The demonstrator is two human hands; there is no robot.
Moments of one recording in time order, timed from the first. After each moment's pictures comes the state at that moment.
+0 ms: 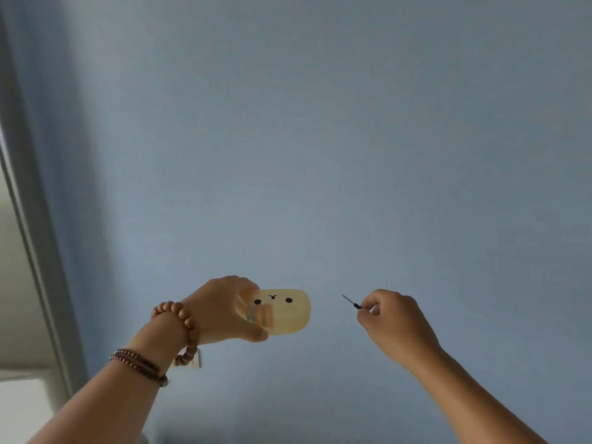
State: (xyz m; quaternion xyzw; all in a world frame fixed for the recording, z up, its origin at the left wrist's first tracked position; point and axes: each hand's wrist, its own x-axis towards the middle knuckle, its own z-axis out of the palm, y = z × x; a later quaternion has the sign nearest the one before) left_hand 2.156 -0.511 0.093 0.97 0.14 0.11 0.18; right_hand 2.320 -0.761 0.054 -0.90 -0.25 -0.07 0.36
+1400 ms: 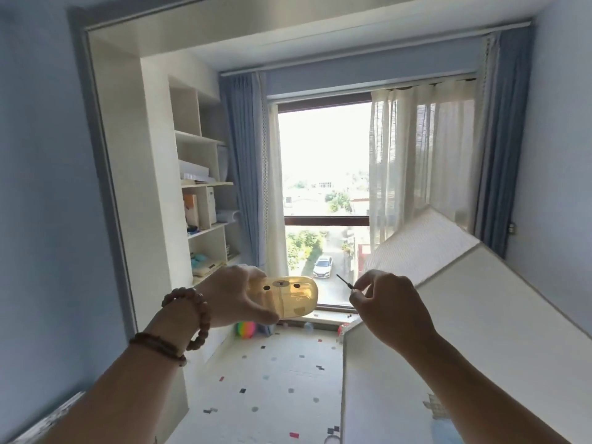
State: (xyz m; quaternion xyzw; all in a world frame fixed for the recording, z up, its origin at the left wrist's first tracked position) left_hand 1.485 -0.856 0.146 0.54 0.82 0.20 -0.03; right_hand 1.684 -0.685 0.107 -0.32 -0.84 0.16 0.40
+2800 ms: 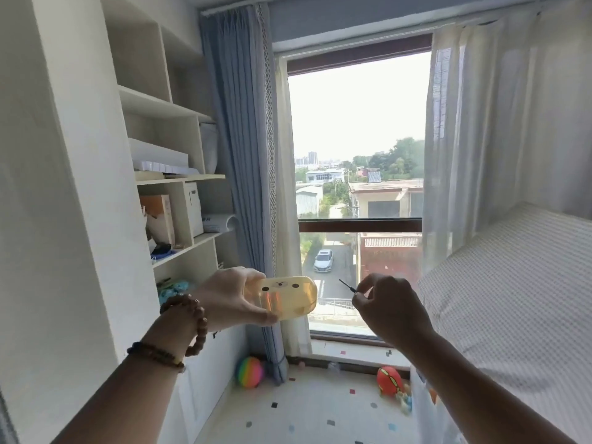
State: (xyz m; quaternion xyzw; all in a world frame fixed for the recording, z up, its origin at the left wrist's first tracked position) left_hand 0.911 -0.490 0.120 0.53 0.82 0.23 0.01; right_hand 1.104 -0.298 0.068 -0.35 -0.84 0.18 0.37
